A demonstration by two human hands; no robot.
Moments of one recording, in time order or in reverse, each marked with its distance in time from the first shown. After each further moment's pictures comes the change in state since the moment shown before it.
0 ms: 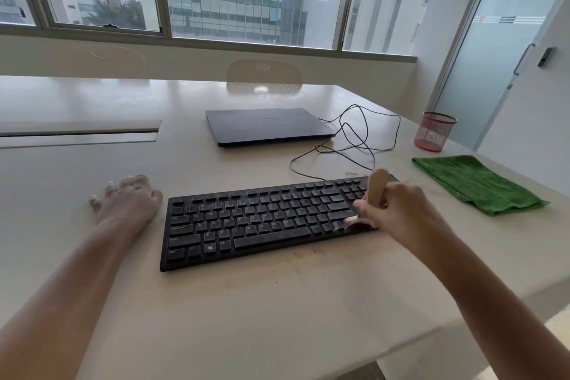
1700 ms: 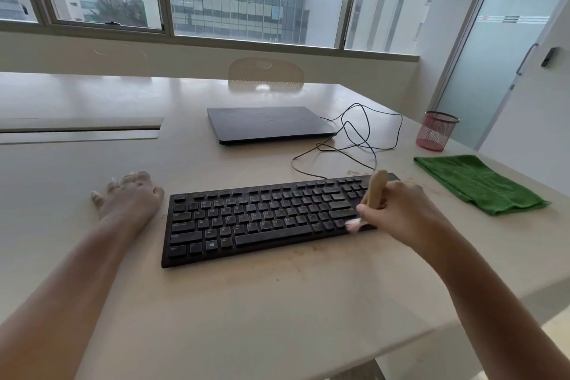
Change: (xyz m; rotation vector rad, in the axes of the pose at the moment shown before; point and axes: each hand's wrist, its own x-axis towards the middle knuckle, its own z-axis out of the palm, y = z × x) left_hand 0.003 -0.003 0.001 0.020 -0.011 -0.002; right_hand -0.004 -0.017 -0.011 -0.080 -0.060 0.013
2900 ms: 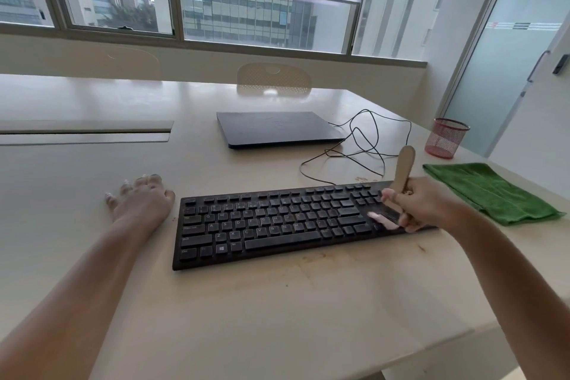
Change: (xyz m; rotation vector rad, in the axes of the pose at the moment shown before) left_hand -0.005 0.004 -0.001 -0.033 0.007 0.014; right_hand 0.039 0.039 -0.005 0.310 -0.115 0.281
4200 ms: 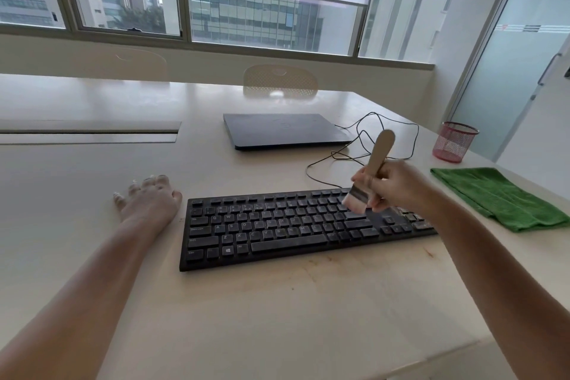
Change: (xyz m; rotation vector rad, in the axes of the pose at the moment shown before) left_hand 0.001 -0.001 0.001 0.005 0.003 0.000; right_hand 0.021 -0.027 0.018 0.069 -0.008 -0.247
